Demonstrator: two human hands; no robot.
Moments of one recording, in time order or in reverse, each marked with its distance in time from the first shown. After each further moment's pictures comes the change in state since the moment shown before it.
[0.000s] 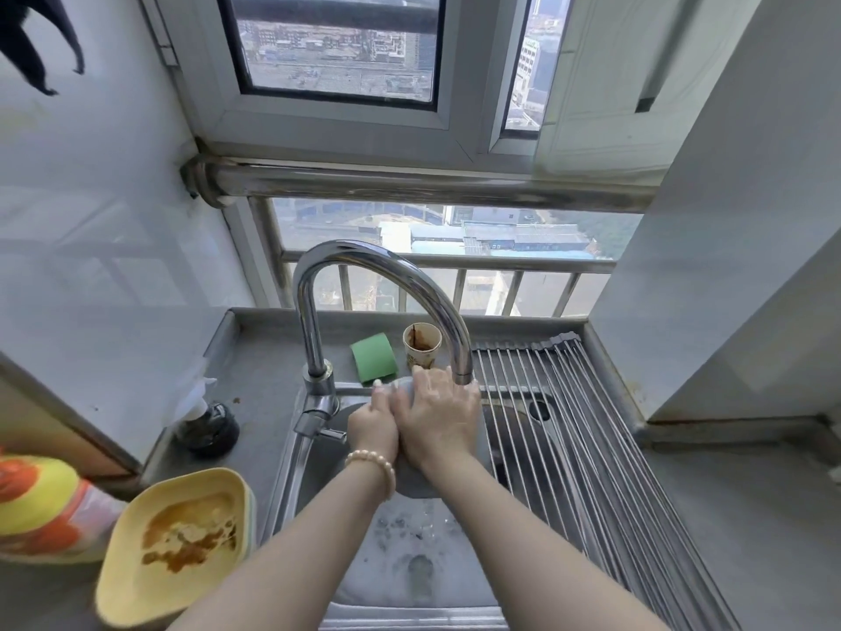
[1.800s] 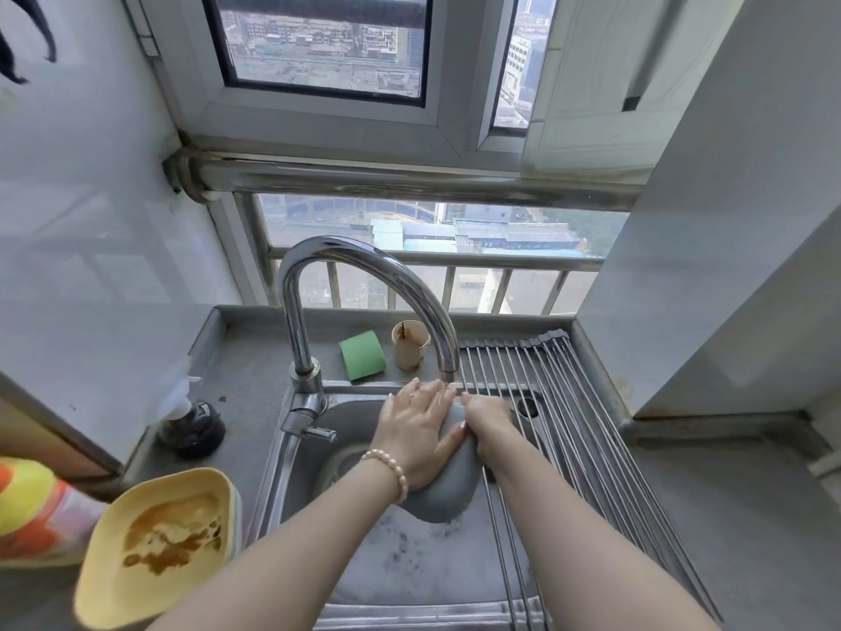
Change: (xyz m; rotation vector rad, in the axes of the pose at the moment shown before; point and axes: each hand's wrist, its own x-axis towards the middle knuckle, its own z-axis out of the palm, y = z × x) left_hand -0.014 -0.010 0.019 1.130 -0.457 0.845; right_hand 0.030 0.075 -0.002 1.111 -0.179 0.829
